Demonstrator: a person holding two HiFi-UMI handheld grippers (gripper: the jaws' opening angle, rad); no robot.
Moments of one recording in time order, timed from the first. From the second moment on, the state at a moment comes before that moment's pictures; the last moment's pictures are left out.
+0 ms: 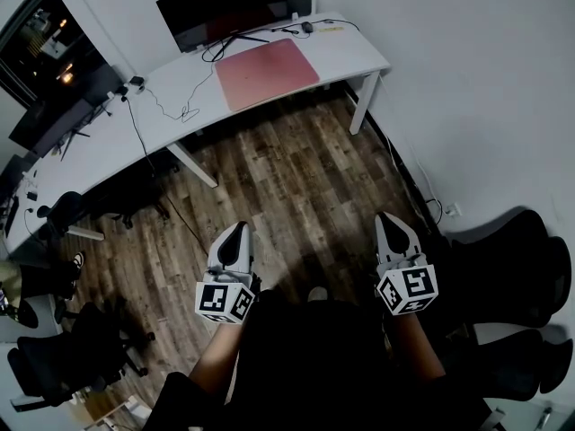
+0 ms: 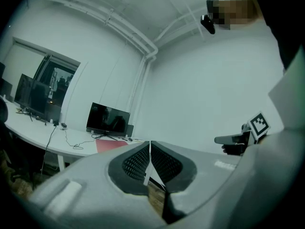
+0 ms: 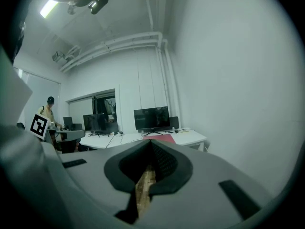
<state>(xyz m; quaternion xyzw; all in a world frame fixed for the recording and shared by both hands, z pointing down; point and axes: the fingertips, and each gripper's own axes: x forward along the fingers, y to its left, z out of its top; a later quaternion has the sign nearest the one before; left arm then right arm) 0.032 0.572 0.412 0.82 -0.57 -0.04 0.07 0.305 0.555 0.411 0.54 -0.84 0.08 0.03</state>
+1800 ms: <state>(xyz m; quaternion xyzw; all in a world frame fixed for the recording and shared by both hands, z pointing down) 0.017 0.486 0.455 0.79 -0.61 0.01 0.09 0.301 0.476 0.468 0.53 -0.84 0.13 0.07</state>
